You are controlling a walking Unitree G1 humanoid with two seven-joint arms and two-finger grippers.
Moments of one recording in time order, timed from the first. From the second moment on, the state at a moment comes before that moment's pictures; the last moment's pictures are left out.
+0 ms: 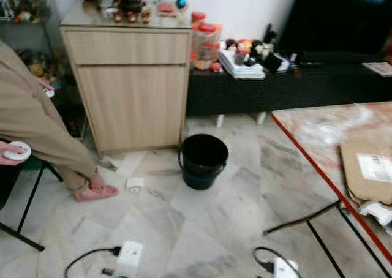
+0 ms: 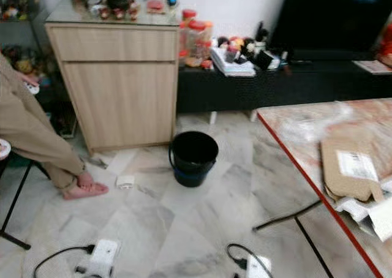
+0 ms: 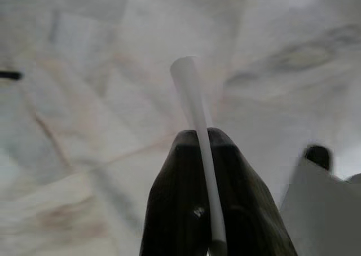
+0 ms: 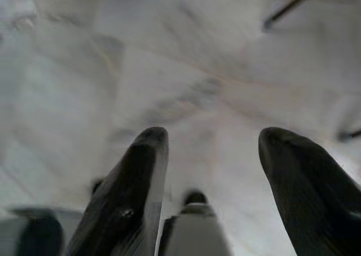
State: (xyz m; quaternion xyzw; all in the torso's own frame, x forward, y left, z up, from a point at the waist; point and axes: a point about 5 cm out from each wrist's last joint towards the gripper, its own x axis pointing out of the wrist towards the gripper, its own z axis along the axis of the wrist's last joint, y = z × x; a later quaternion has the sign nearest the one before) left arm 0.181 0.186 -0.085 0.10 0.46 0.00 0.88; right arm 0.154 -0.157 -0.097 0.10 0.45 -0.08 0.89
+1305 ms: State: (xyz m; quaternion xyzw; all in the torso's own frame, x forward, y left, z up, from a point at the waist) left arm 0.192 0.183 -0.078 0.10 0.41 0.01 0.91; right arm 0.175 -0.206 -0.084 0.01 0.45 -0.04 0.89
